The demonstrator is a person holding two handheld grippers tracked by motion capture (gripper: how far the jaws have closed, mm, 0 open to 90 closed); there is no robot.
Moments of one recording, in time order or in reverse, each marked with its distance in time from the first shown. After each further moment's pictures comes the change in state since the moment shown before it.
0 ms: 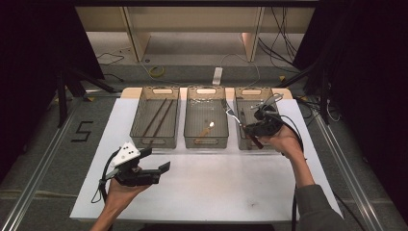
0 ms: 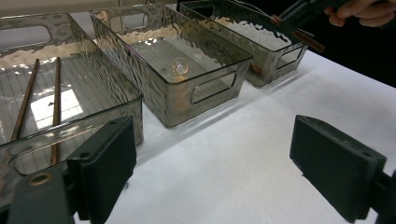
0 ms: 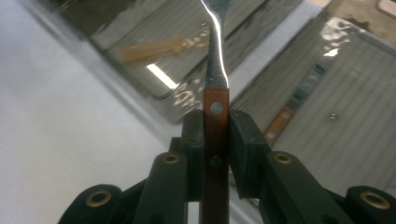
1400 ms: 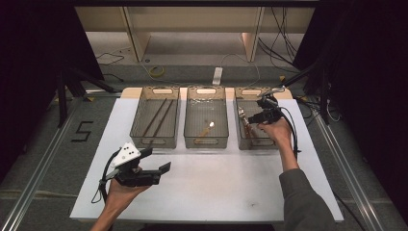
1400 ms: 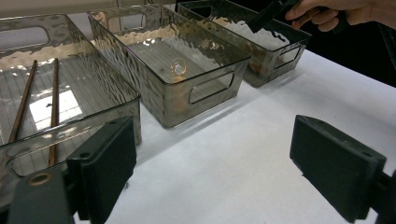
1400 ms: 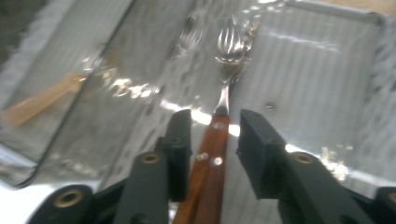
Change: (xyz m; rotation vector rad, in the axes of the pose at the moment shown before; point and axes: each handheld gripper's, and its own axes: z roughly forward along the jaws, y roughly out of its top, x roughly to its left) left arm -0.001 0.000 0.000 -0.002 -0.004 0.000; right arm -0.052 0.010 0.041 0.034 -0.149 0.321
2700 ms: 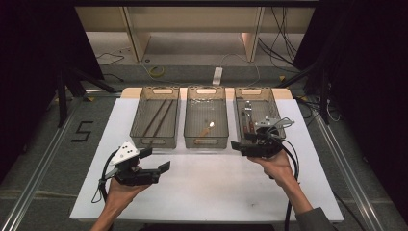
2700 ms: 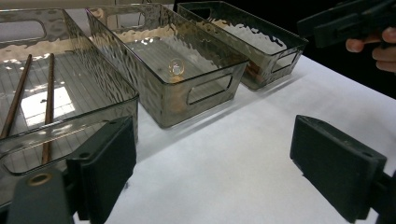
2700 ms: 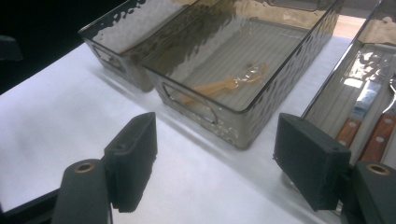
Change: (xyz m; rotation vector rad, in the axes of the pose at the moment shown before) left arm 0.004 0.000 0.001 -0.004 -0.018 -0.036; right arm 0.075 -0.089 -0.062 -0.313 0.274 -0.174
